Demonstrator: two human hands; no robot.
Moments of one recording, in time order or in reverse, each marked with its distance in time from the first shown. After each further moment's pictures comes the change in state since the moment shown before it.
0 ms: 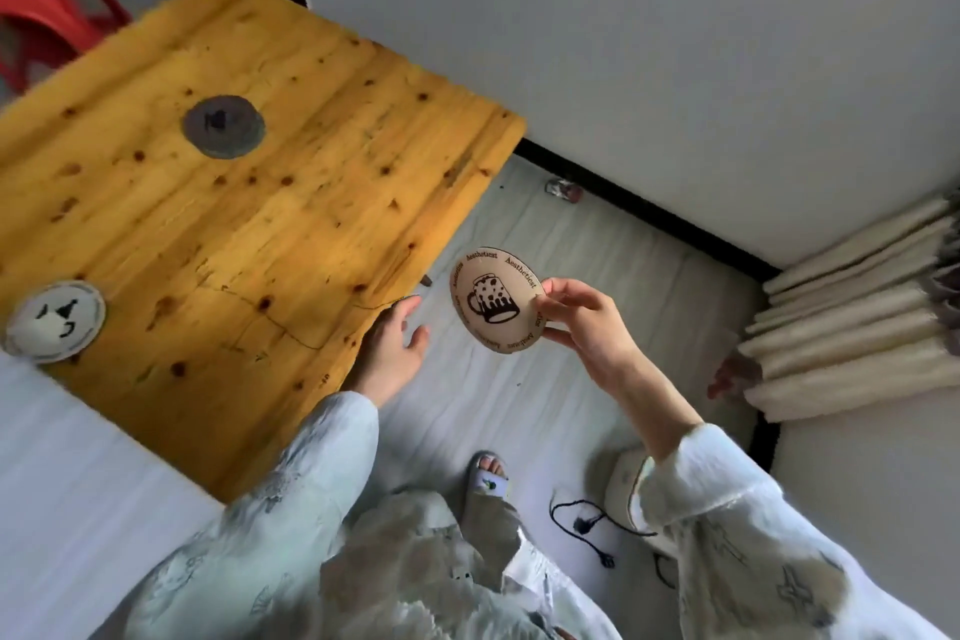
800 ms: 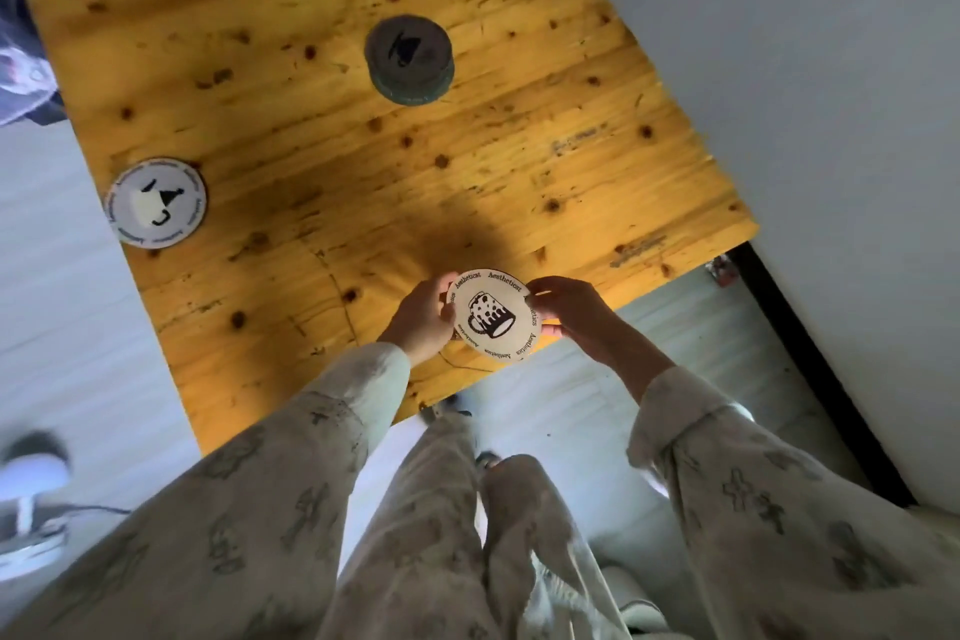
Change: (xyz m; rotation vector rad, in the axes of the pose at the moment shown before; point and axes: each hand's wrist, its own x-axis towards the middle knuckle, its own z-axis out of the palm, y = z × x) left_hand 0.156 -0.052 -0.070 -0.102 0.154 -0.303; right_hand 0.248 -0.026 0.158 -0.521 -0.473 0.367
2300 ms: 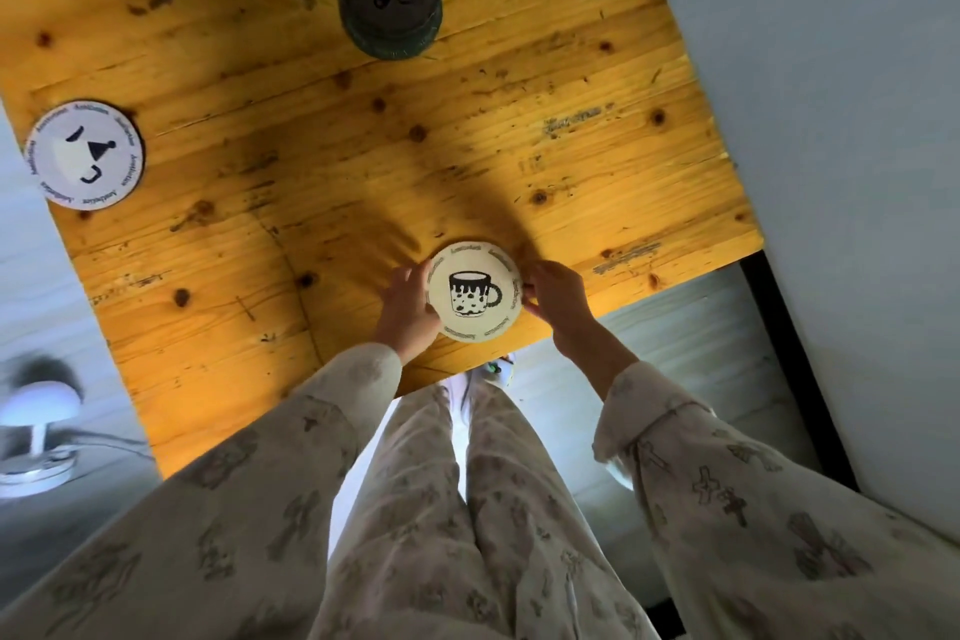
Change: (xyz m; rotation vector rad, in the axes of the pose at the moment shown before) left_hand 0.042 0.007 0.036 -0.065 0.049 -0.208; right_hand 0.050 -0.010 -0.015 -0.023 0.206 0.105
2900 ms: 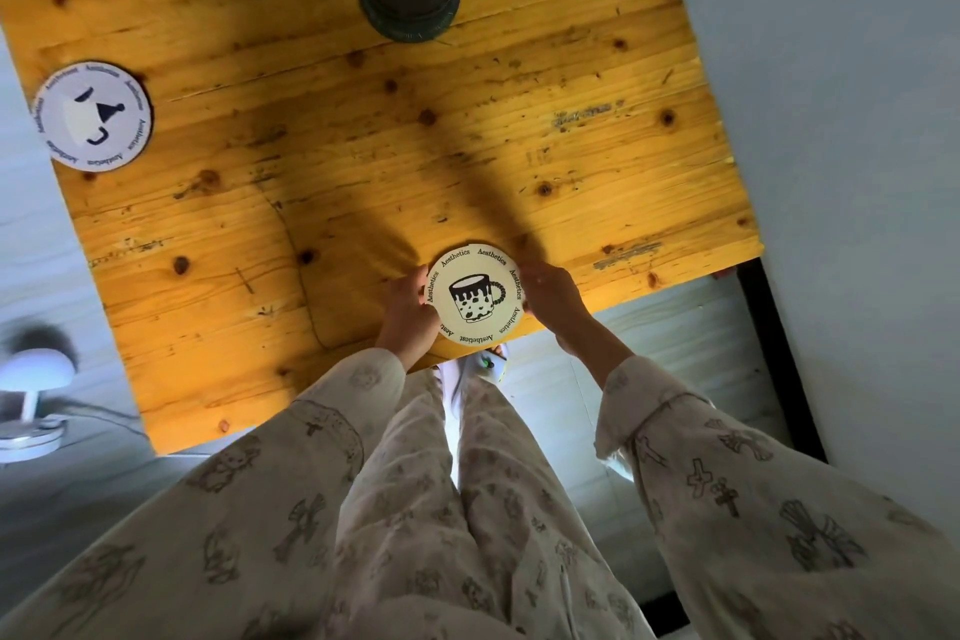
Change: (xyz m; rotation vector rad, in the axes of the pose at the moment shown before) left_hand -0.015 -0.007 0.017 -0.407 0.047 -0.137; right_hand 0.008 0.013 -0.003 -0.404 -0.100 -0.142
